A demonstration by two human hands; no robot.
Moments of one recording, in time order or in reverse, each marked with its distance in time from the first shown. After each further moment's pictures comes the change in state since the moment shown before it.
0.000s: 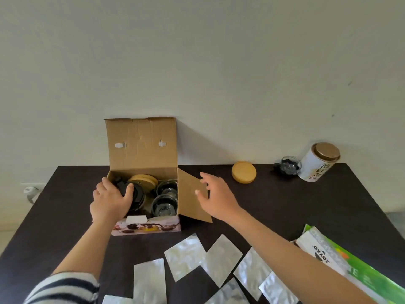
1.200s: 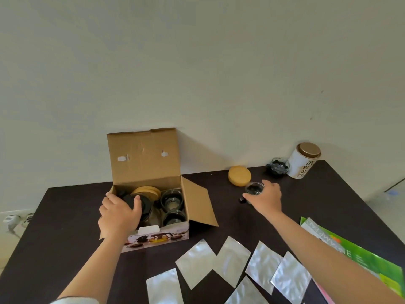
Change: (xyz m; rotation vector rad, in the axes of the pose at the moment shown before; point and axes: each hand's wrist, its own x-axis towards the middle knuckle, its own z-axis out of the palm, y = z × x) left_hand 0.004 -0.014 -0.002 -0.051 0.004 0.056; right_hand -0.018 0.081 -0.025 -0.085 0.481 0.658
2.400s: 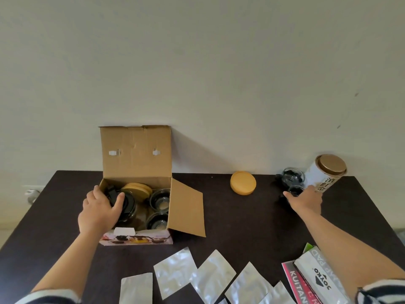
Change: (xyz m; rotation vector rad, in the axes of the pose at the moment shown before) left_hand 0.000 0.005 0.004 0.052 0.030 -0.056; right_hand 0.155 0.089 -0.031 -0.163 0.048 0.179
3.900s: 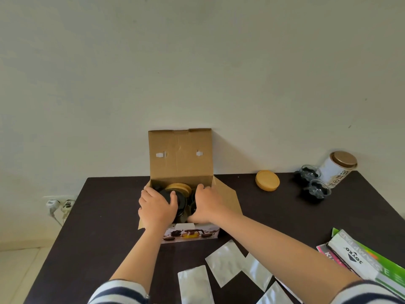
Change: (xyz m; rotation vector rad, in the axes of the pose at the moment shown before) left_hand 0.004 -0.008 0.000 -0.110 -0.009 0.060; right_hand -0.323 -0.232 0.080 -0.377 -0.365 -0.922
